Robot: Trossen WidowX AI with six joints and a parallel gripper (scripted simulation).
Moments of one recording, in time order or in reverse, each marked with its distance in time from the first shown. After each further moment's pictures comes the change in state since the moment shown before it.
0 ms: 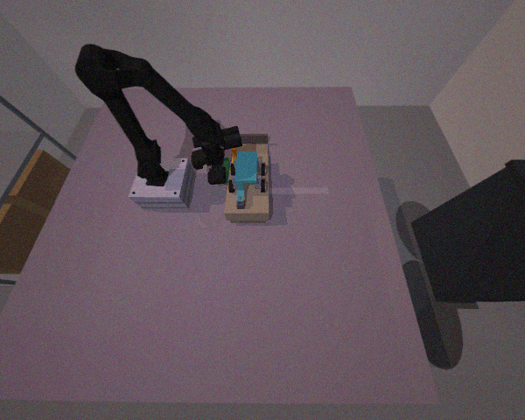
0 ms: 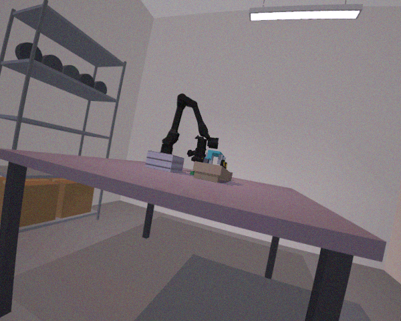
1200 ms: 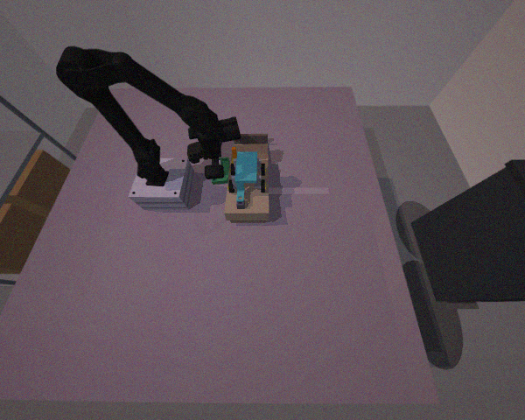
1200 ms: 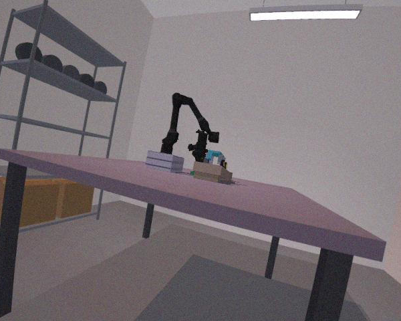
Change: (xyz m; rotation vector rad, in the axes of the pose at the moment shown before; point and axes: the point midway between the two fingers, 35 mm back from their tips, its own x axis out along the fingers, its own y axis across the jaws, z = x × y) arm -0.037 -0.004 0.001 0.001 -0.004 0.001
